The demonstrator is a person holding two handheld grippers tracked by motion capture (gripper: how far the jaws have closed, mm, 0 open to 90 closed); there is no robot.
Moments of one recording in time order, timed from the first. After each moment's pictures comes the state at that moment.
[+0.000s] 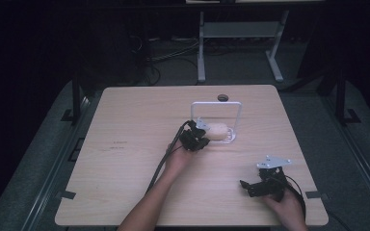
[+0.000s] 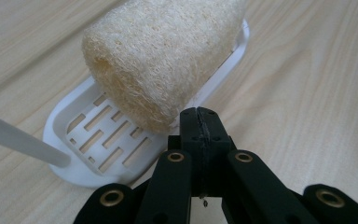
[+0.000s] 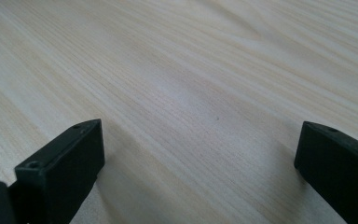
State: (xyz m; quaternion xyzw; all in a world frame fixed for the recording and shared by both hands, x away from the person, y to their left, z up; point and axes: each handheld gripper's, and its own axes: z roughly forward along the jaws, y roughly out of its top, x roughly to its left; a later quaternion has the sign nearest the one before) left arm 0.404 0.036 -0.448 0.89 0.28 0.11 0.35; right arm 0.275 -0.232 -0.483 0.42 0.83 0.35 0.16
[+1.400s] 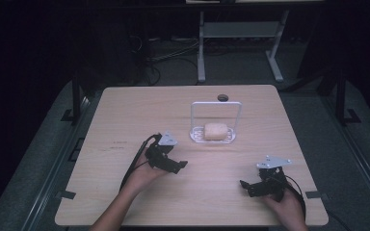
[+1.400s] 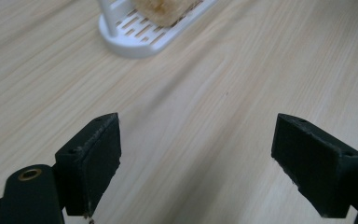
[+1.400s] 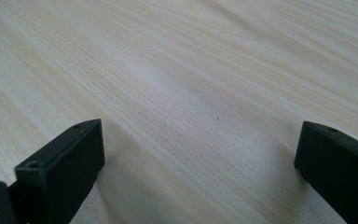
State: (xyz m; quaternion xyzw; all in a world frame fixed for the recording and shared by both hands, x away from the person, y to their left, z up) left arm 0.341 0.138 -0.433 0.88 0.28 0.11 0.36; right arm 0.275 -0.232 -0.483 0.42 0.83 0.35 0.16
